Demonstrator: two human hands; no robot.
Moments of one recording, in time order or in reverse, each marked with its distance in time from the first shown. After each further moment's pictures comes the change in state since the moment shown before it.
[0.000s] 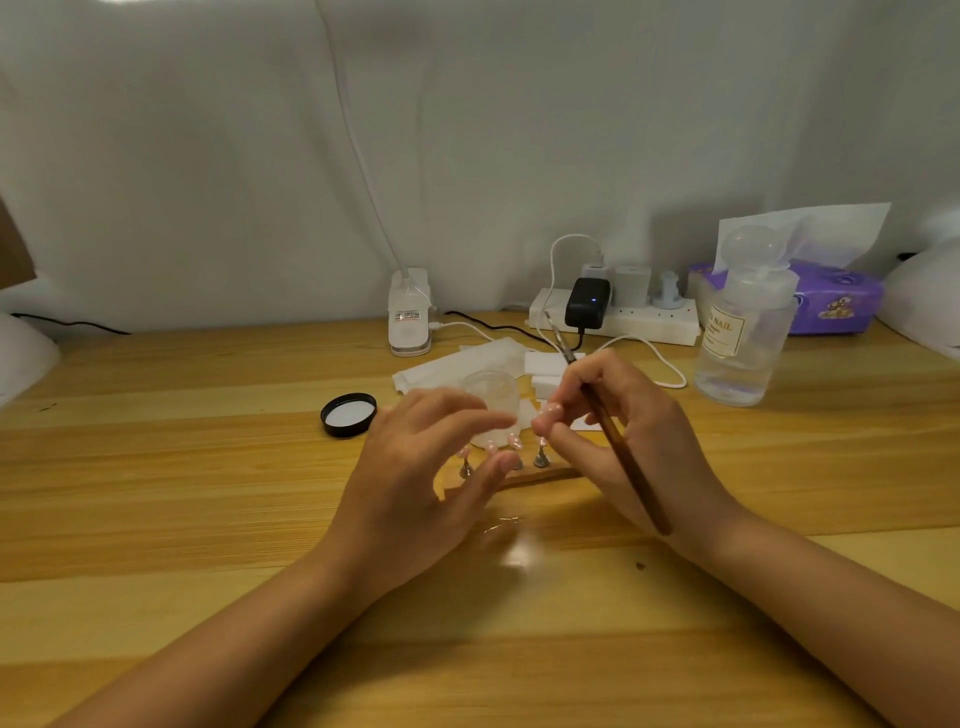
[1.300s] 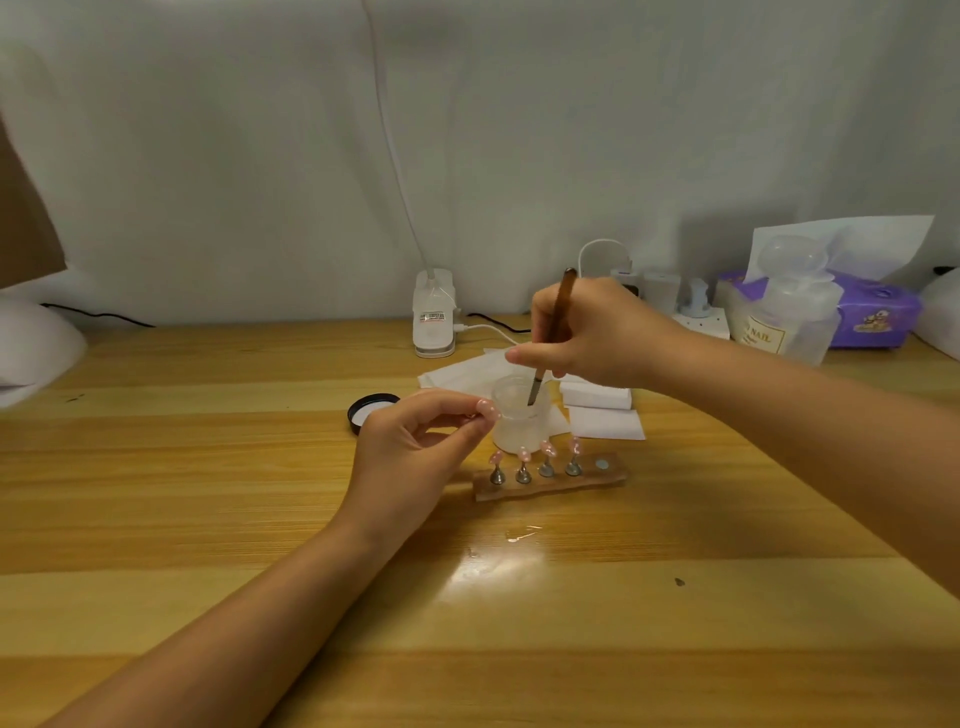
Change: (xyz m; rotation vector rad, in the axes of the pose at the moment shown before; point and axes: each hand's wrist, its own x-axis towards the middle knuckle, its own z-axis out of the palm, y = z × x) left_hand 0.003 -0.019 -0.003 -0.641 0.158 -0.519; right_hand 0.098 -0.002 0.005 -0.364 -0.459 0.145
